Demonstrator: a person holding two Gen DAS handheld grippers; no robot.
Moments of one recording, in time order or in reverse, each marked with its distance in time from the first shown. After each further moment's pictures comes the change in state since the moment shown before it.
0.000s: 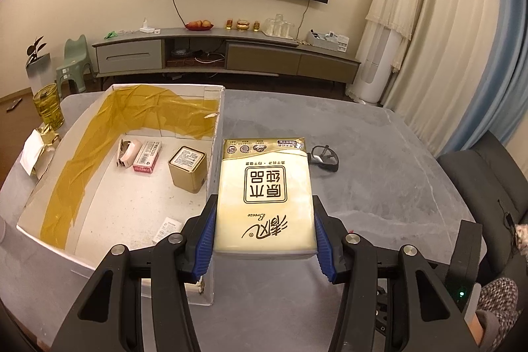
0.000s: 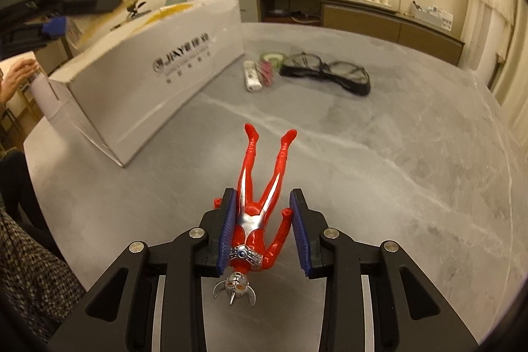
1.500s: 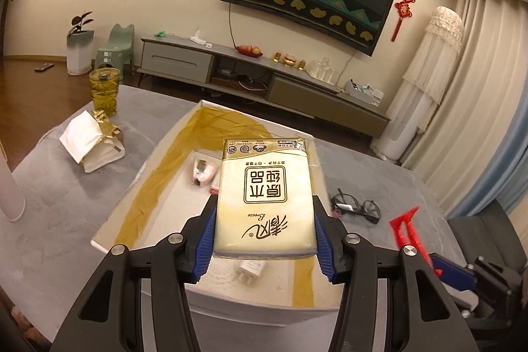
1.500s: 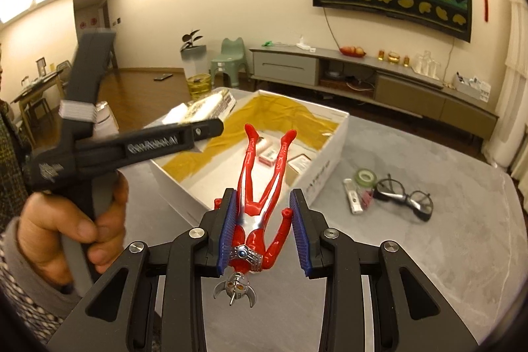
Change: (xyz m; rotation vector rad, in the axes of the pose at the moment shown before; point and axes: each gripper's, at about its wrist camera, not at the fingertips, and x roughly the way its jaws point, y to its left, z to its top) left arm -0.041 0.138 0.006 -0.222 -0.144 0.075; right arm -0.064 0.140 0.109 -0.155 -0.185 0.139
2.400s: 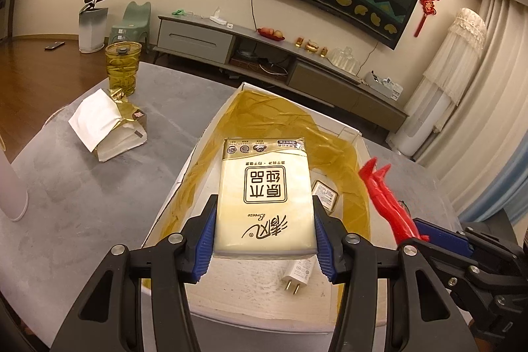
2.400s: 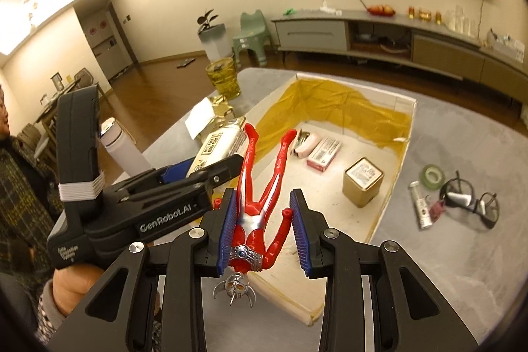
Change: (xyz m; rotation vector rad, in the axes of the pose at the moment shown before) left arm 0.036 0.053 0.009 -0.057 0.085 0.016; right arm 0.105 0.009 0.053 0.135 0.158 0.177
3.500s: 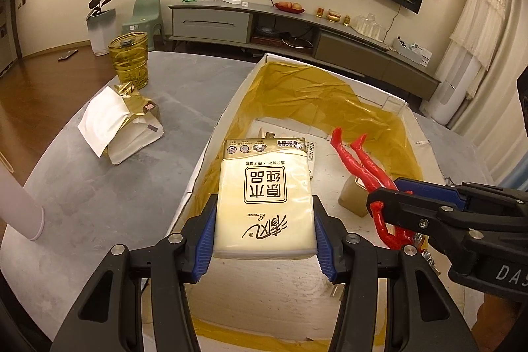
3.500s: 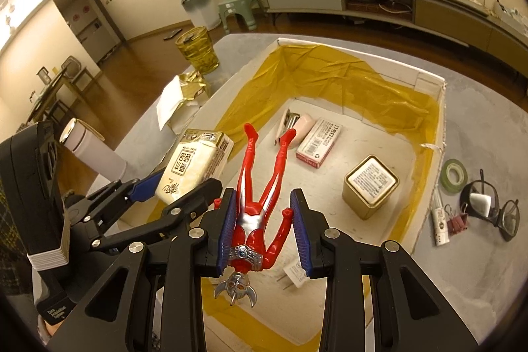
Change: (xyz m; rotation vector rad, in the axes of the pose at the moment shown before) left arm 0.047 0.006 0.008 0.089 0.102 0.164; right arm 0.086 -0.034 0.038 0.050 0.169 -0.009
